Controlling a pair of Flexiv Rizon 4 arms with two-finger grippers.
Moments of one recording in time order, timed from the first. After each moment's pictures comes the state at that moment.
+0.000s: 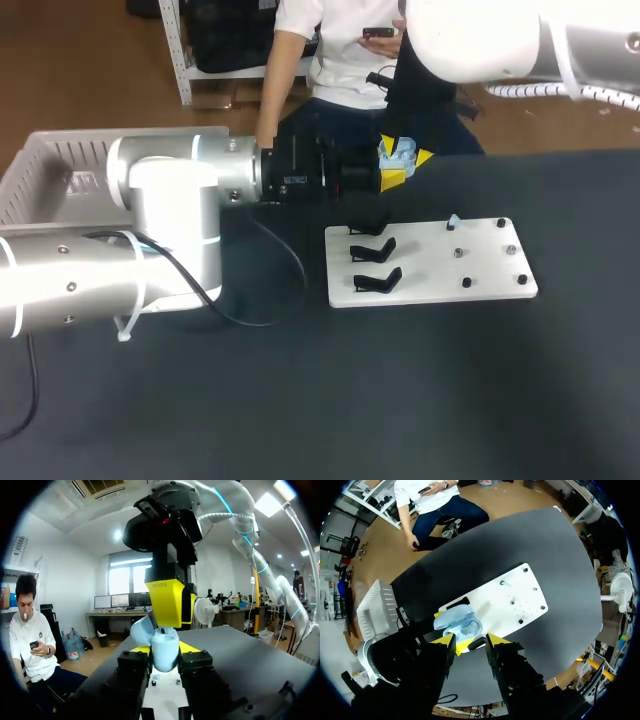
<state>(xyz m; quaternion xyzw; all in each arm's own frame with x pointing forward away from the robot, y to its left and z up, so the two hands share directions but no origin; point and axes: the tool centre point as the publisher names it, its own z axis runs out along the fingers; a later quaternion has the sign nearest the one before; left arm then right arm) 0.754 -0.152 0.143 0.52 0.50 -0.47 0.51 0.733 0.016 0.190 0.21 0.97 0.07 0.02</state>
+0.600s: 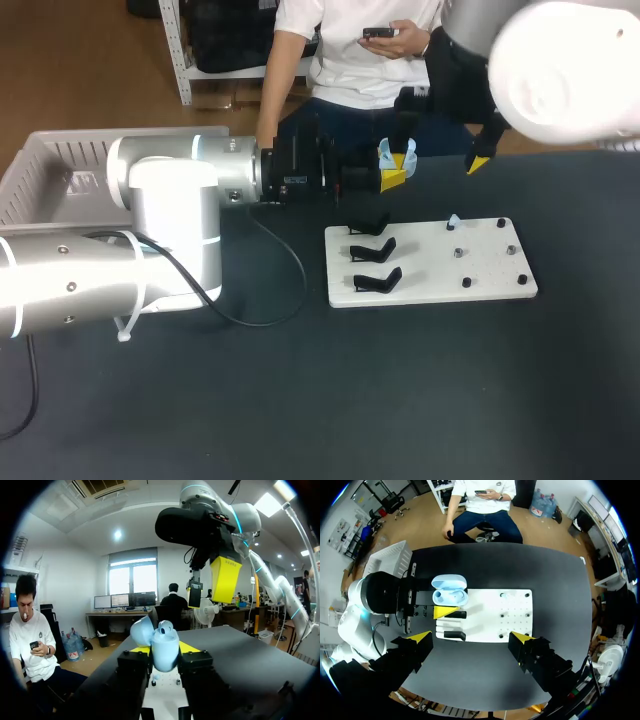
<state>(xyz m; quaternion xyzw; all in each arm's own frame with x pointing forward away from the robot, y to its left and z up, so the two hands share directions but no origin) 0.754 -0.152 0.143 0.52 0.50 -0.47 0.51 0.689 -0.021 0.199 -0.03 0.99 0.07 0.10</state>
